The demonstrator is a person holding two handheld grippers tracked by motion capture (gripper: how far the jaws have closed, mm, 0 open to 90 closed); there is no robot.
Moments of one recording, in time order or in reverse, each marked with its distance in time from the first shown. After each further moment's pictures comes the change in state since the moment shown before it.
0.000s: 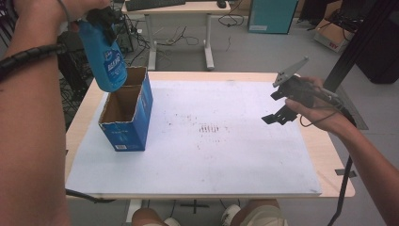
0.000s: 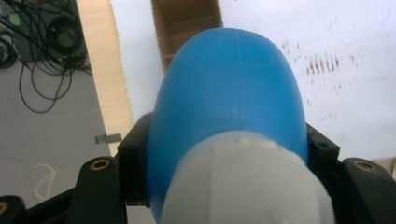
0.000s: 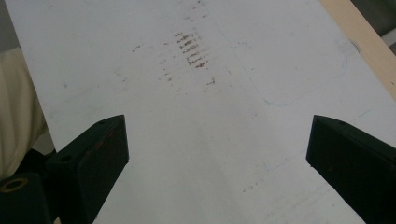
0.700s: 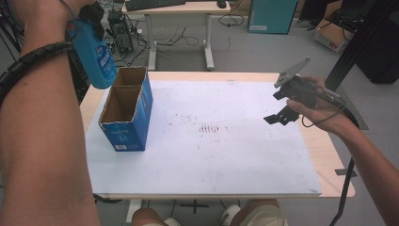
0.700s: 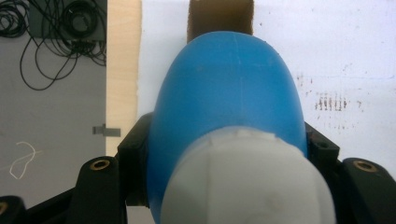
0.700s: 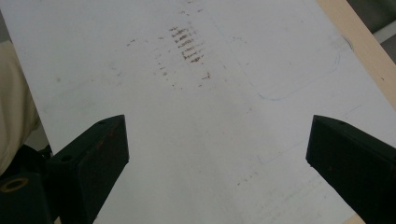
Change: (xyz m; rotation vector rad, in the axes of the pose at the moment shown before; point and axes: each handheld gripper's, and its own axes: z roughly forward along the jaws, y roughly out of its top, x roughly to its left) left arm 0.023 -0.001 0.002 -0.046 0.023 -0.164; right arm 0.000 -0.001 -0.002 0.009 -0.019 -0.026
